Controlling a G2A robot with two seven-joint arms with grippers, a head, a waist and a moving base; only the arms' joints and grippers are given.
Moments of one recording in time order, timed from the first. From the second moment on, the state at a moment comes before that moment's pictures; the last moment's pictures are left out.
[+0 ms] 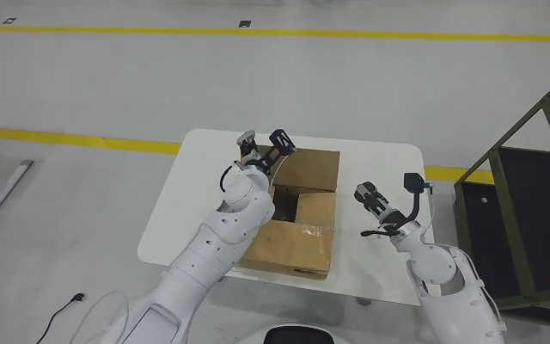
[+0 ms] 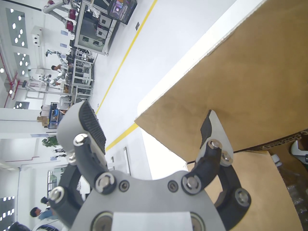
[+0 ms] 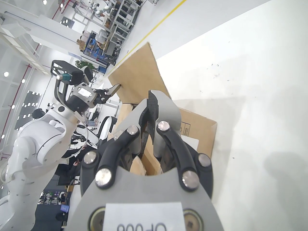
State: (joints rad) left arm 0.60 -1.56 -0.86 -0.94 1.99 0.06 -0.59; right arm -1.33 -1.19 1.46 -1.62 -0.30 -0.10 0.38
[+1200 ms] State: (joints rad) left arm 0.64 -1.57 -0.97 -0.96 2.01 -0.02 -0.60; right arm -0.68 -1.32 1.00 -0.91 -0.28 0.04 0.54
